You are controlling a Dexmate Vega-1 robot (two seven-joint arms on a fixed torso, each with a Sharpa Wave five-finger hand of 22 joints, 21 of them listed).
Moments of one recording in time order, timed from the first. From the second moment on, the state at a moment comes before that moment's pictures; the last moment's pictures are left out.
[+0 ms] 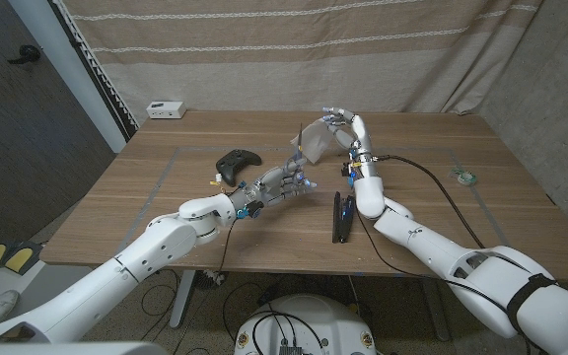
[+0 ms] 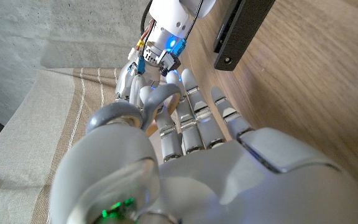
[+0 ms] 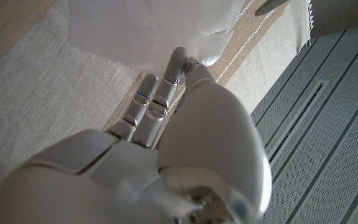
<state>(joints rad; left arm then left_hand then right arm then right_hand) 0.98 0.73 0.49 -1.87 -0.94 0.20 -0.16 0.77 0.17 0.22 -0.05 0.18 0.65 -0.04 1.26 0.97 0.63 -0.06 0.90 0.82 0.74 -0.07 0.22 0.57 0.29 0.02 0.36 0.36 -0.60 -0.27 -0.66 -0.91 -0.18 0.71 -0.74 1.44 0.16 0.08 -0.10 0.33 0.81 -0.18 0.27 0.26 0.96 -0.18 0.46 0.38 0.96 -0.14 0.47 0.86 0.17 -0.04 1.17 0.18</state>
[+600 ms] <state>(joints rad) 1.01 0.76 0.47 -1.86 -0.92 0.16 -0.18 0.74 0.16 0.24 -0.06 0.18 0.65 -0.04 1.26 0.97 0.63 -0.07 0.91 0.82 0.74 -0.08 0.22 0.56 0.29 0.02 0.36 0.35 -0.58 -0.24 -0.66 -0.88 -0.17 0.71 -0.74 1.43 0.16 0.07 -0.10 0.34 0.81 -0.18 0.27 0.26 0.96 -0.18 0.46 0.38 0.96 -0.14 0.47 0.86 0.17 -0.04 1.18 0.18</state>
